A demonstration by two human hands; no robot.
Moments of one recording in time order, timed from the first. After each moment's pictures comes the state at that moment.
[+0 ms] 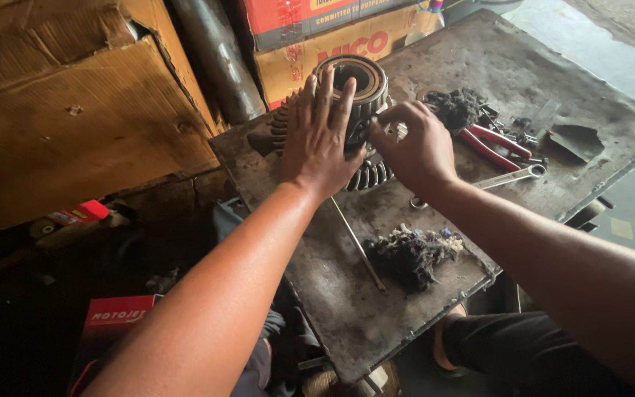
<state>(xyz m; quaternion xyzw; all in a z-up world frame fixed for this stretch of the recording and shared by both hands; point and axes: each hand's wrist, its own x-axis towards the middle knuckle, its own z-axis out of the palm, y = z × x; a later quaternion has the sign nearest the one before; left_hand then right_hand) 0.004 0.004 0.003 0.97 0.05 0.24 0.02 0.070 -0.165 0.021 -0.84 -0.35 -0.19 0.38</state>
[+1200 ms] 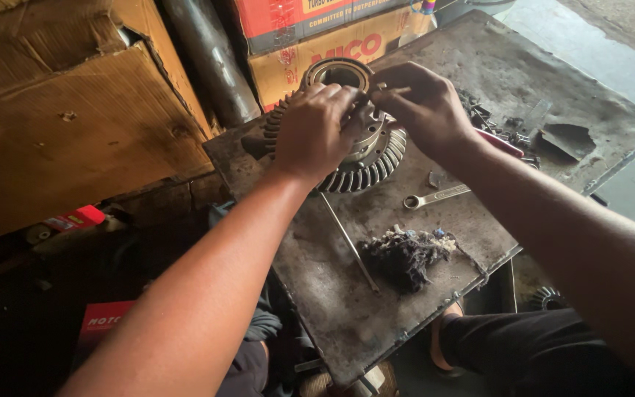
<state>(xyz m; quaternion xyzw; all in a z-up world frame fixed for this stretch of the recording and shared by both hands) 0.015 0.005 0.033 0.89 -0.11 0.43 0.13 0.097 -0.183 0.068 -0.72 -0.38 0.08 0.58</state>
